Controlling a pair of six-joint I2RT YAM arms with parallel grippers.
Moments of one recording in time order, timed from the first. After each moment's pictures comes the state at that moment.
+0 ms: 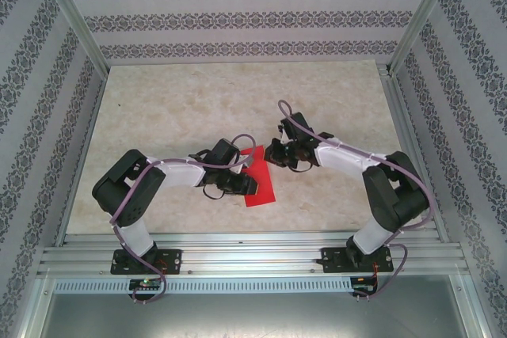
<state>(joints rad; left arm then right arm) -0.69 1.75 0.81 -0.10 0.61 -0.58 0.54 1.61 0.91 -0.31 -0.37 0.77</state>
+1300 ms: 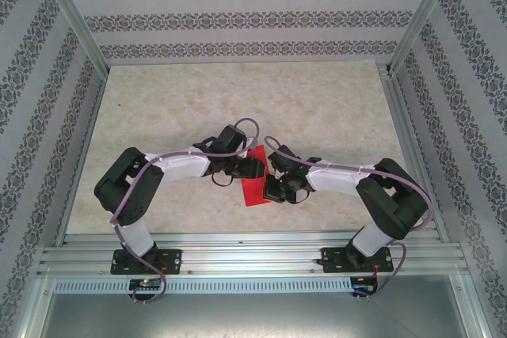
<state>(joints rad) -0.69 1.77 0.98 -0.15 0.46 -0.64 0.73 1.60 0.74 -0.35 -0.34 0.87</state>
